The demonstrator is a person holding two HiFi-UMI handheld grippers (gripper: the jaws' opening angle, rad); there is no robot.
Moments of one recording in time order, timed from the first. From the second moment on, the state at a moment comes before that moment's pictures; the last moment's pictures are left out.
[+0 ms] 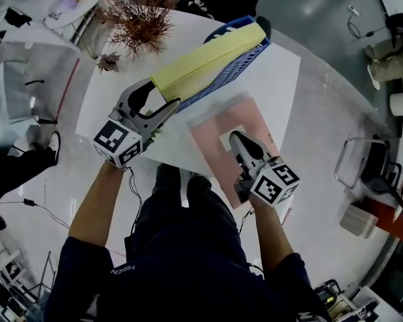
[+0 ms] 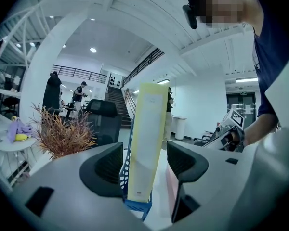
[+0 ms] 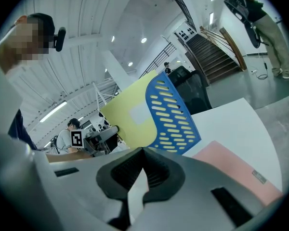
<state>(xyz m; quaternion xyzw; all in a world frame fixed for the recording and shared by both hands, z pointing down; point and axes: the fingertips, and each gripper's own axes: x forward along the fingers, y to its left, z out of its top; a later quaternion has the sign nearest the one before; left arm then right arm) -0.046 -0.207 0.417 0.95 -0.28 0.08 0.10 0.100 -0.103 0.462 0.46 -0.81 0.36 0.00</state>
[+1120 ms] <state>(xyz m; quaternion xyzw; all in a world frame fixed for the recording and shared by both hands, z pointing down) -0.081 -0.156 0.402 0.92 -0.34 0.08 0.15 0.108 -0.121 0.436 0.44 -0.83 0.33 -0.02</state>
